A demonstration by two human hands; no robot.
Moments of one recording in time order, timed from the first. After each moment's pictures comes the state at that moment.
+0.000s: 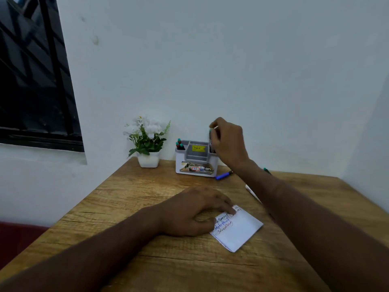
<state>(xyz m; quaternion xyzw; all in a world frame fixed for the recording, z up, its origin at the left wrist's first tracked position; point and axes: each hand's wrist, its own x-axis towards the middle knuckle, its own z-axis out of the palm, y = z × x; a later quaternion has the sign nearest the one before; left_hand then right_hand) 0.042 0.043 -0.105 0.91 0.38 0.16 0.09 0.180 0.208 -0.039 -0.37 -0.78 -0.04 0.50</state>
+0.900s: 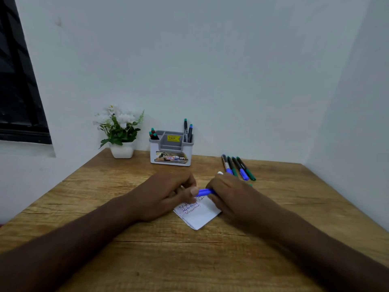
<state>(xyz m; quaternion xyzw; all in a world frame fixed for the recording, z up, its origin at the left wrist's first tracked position) 0.056 0.030 -0.100 0.87 0.40 0.29 0.06 0.309 0.056 -0.092 -0.31 -0.94 -0.05 0.16</state>
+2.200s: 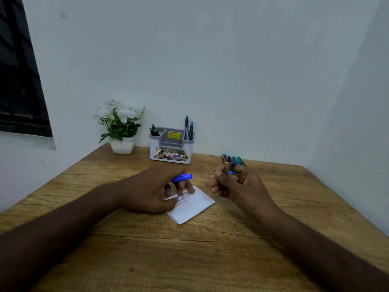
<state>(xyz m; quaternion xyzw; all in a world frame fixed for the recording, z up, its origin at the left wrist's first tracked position) 0.034 0.036 -0.094 0.87 0.44 0.20 0.08 0.300 0.055 -0.096 -0.35 -0.62 0.52 0.48</state>
